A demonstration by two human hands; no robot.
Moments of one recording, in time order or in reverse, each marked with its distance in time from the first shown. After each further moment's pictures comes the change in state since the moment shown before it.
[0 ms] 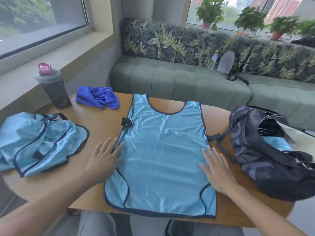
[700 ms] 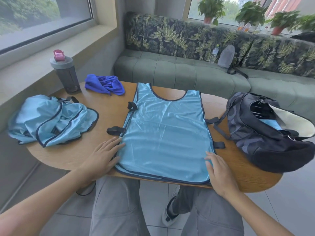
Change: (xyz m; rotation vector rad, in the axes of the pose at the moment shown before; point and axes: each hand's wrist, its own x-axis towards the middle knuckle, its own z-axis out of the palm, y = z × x) left_hand -0.088 -0.015 0.017 -0.349 0.070 0.208; right_hand -0.104 -0.025 0.031 0.302 0.293 -0.027
